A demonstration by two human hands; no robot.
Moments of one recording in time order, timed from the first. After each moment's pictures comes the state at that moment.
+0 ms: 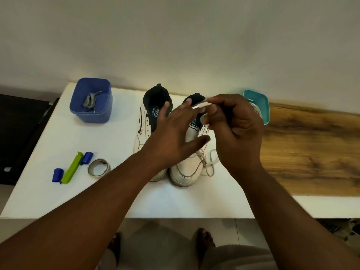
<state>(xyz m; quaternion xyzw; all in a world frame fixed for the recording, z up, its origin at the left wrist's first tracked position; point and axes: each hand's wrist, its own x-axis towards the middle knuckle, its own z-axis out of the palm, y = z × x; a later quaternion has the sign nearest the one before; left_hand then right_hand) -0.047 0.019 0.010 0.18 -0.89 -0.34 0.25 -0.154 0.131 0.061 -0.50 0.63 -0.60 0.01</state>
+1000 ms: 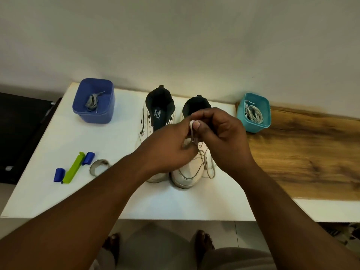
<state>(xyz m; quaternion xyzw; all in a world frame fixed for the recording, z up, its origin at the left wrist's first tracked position) -0.028 0.019 0.033 0.20 -0.87 -0.43 0.10 -0.157 0.125 0.043 -0.48 0.67 -0.53 0.20</state>
